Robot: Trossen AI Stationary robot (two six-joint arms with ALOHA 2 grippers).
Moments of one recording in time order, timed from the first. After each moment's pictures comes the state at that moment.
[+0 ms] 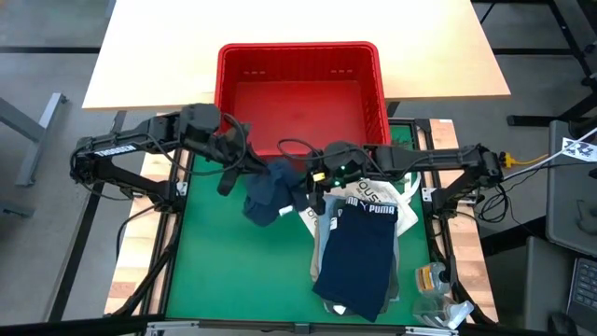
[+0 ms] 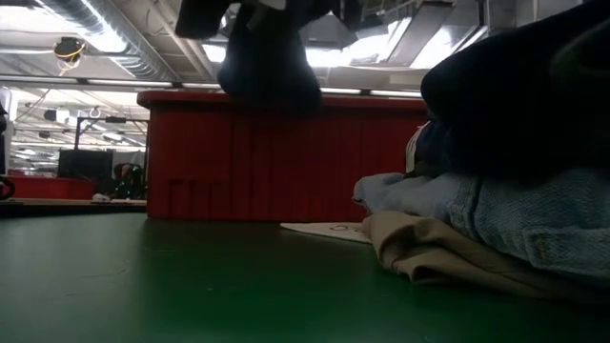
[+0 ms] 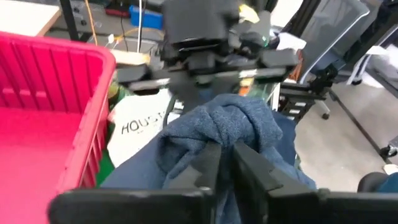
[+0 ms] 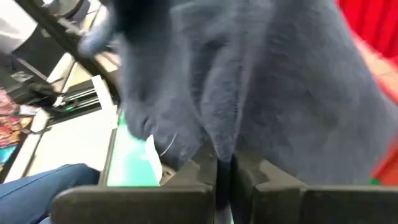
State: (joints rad) left arm 0.14 1.17 1.39 -0.65 0.28 -0.10; right arm 0.04 1.61 1.51 -0.40 -0.11 0.34
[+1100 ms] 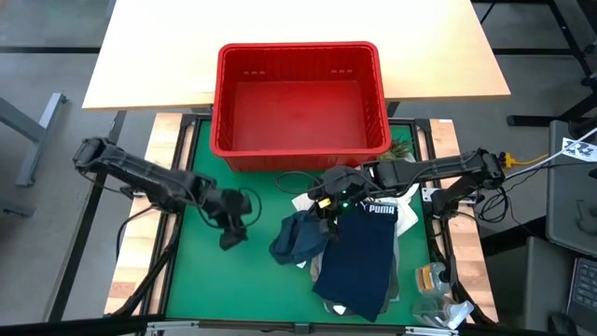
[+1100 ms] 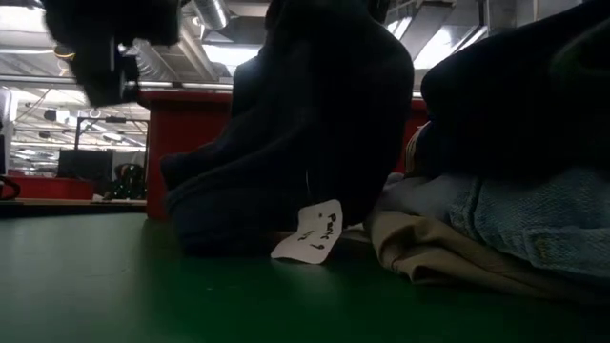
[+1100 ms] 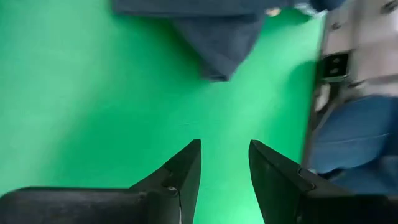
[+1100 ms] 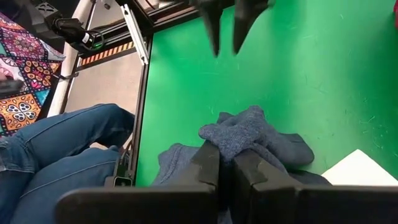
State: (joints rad) left arm -0.24 1.17 0.79 -0.57 0.20 -0.71; right arm 0.15 1.61 1.51 -0.58 -0.20 0.39
